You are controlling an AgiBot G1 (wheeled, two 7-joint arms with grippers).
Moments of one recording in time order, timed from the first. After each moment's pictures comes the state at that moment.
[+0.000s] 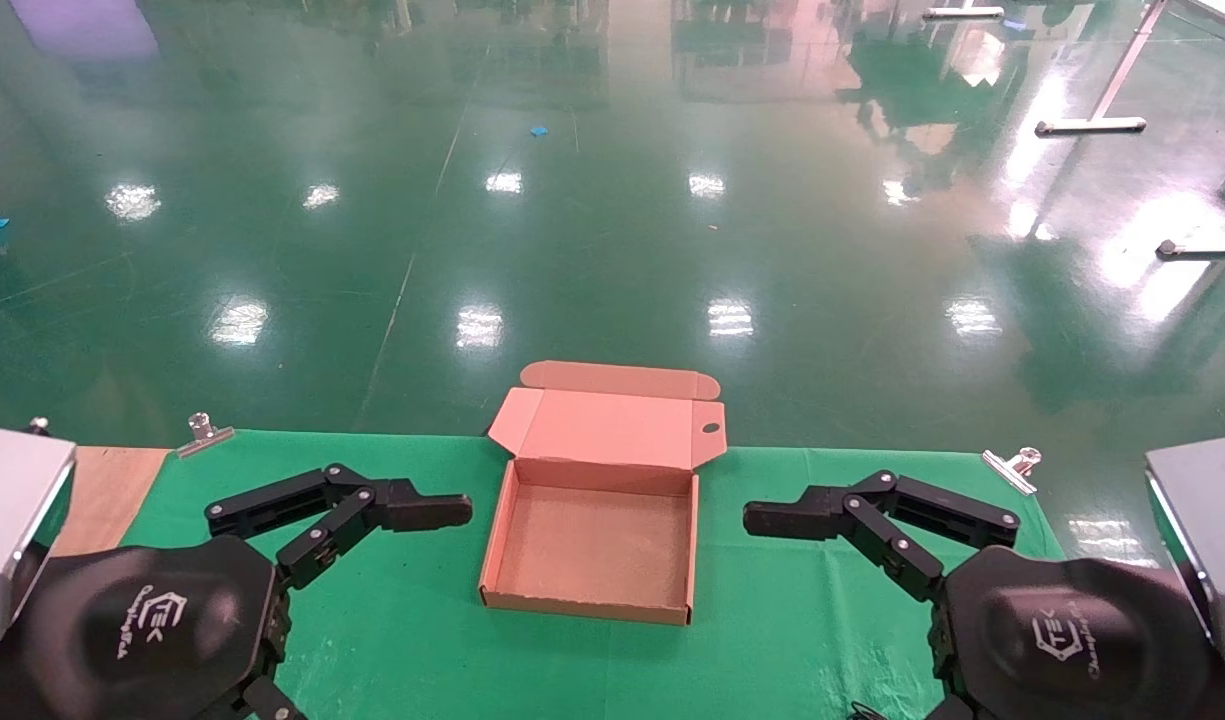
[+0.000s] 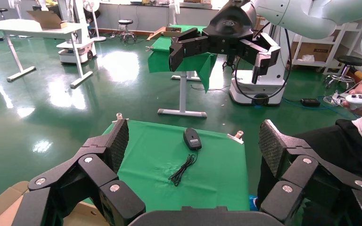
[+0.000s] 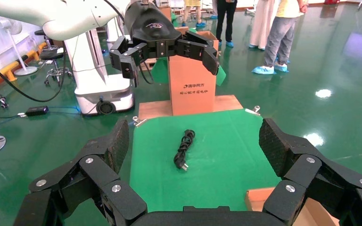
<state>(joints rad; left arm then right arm) -1.10 0.63 0.30 -1.28 0.77 1.51 -0.18 1.09 -0.61 -0.29 1.29 -0.78 -1.51 0.16</state>
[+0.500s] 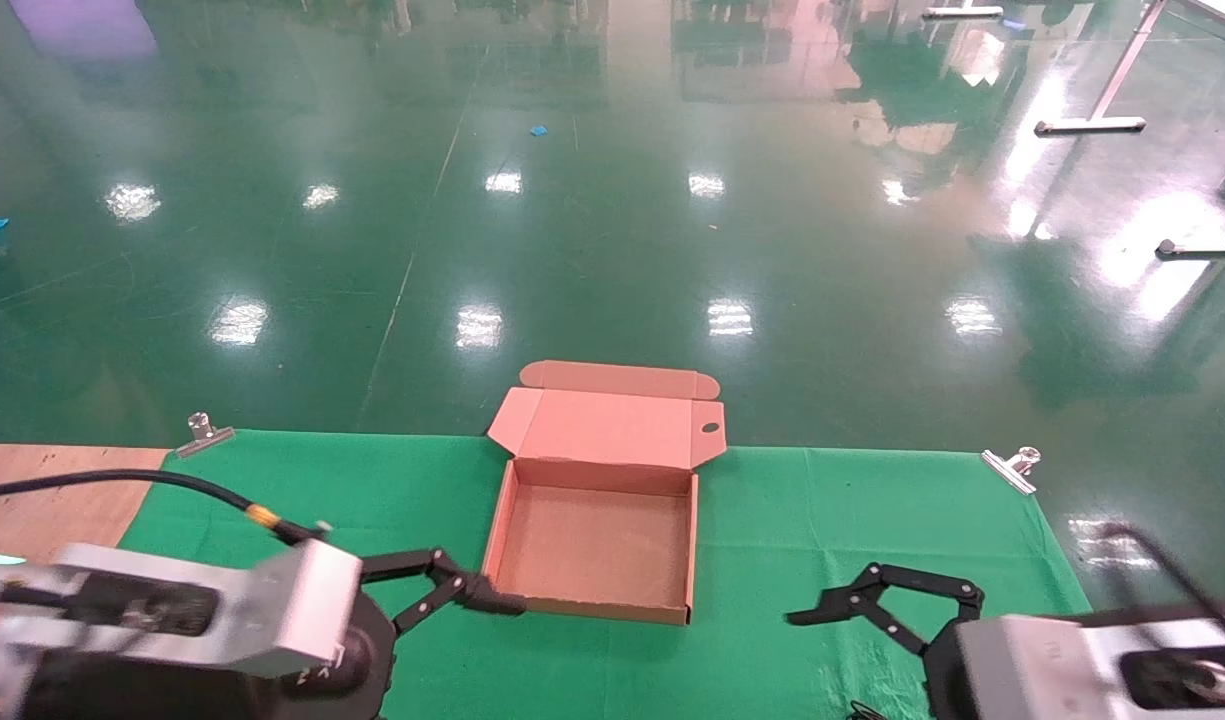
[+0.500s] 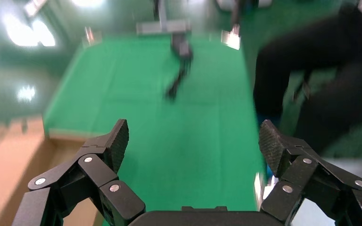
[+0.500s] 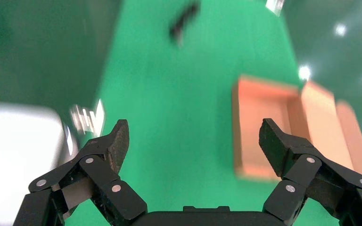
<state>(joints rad) -1.37 0.76 0.57 -1.11 1.20 1.58 -0.10 1.33 -0.65 -0.49 1.22 -1.27 -1.56 -0.01</state>
